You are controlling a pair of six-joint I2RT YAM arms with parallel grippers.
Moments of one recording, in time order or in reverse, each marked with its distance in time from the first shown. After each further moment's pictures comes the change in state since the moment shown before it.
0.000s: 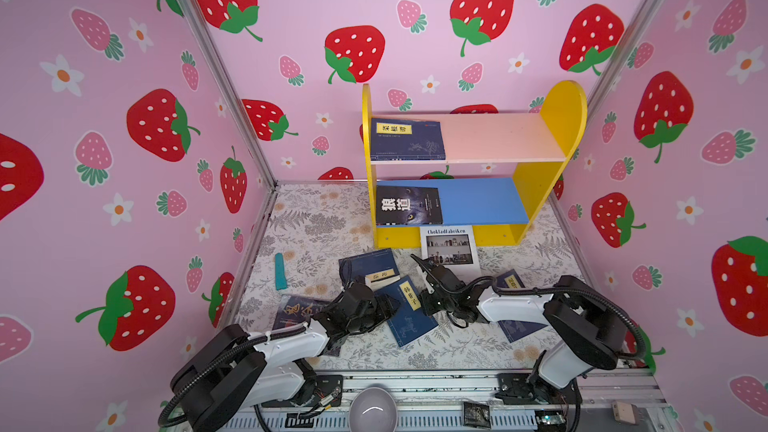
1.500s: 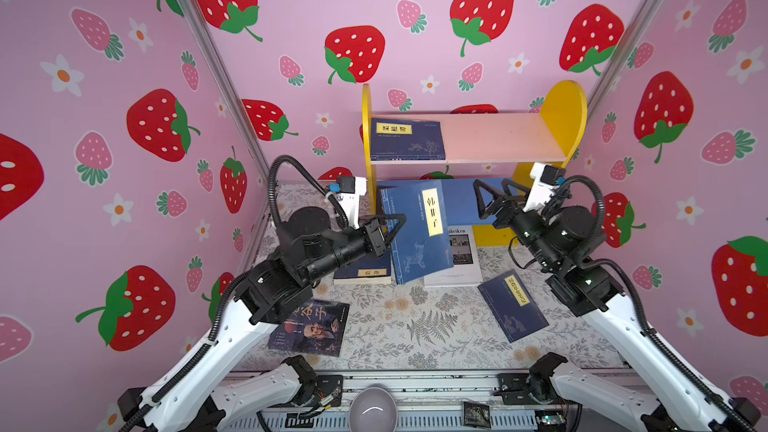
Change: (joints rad) left arm -0.016 -0.176 1.178 -0.690 -0.013 0.510; right arm -0.362 -0.702 0.452 -0.081 0.045 -0.047
